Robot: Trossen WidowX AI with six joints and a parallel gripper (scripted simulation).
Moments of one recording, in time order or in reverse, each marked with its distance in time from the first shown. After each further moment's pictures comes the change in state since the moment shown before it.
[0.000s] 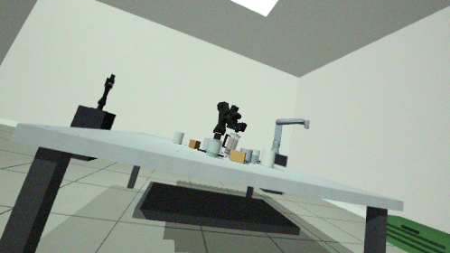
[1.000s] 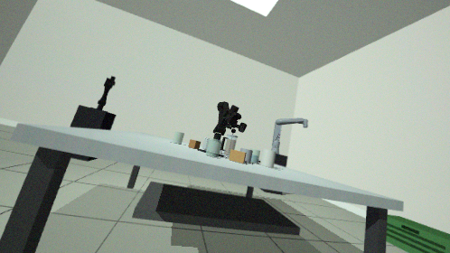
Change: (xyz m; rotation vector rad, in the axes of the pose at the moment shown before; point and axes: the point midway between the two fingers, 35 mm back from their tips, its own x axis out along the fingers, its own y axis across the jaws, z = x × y) arm 0.000 0.000 0.000 0.001 0.004 0.000
